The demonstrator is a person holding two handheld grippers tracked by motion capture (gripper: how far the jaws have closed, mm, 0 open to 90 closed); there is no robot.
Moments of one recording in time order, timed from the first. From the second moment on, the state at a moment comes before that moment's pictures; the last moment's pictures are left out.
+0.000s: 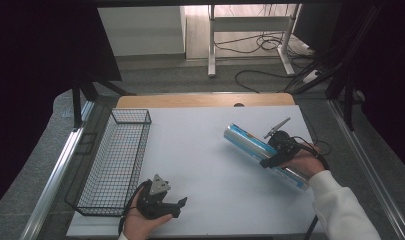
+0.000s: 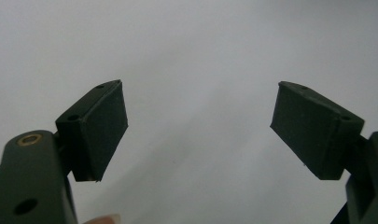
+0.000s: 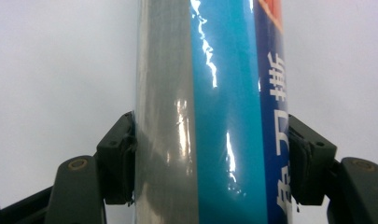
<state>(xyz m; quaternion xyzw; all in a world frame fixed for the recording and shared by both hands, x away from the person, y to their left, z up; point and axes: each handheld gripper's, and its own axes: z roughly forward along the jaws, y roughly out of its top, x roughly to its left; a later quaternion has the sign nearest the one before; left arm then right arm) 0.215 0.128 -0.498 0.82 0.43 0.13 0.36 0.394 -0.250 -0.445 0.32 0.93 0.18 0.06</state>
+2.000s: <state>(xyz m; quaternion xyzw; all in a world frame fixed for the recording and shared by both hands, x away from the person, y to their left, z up) 0.281 0.118 -0.469 0.67 0.52 -0.04 0.52 0.350 -0.134 -0.430 0.29 0.90 0.32 0.06</state>
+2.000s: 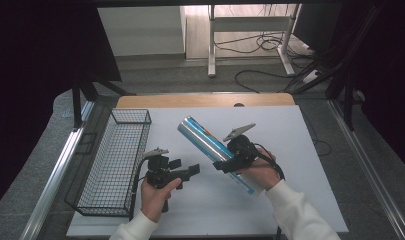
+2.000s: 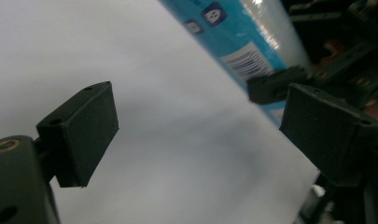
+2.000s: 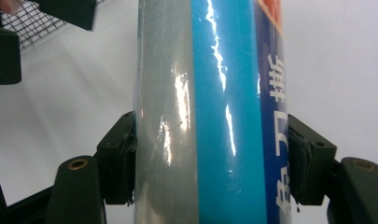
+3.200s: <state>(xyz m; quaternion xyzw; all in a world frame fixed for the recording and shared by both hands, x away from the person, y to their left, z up) 0.337 0.124 -0.475 0.55 0.56 -0.15 0.60 0.337 -0.067 -0.434 0.29 0.89 0.34 0.12</state>
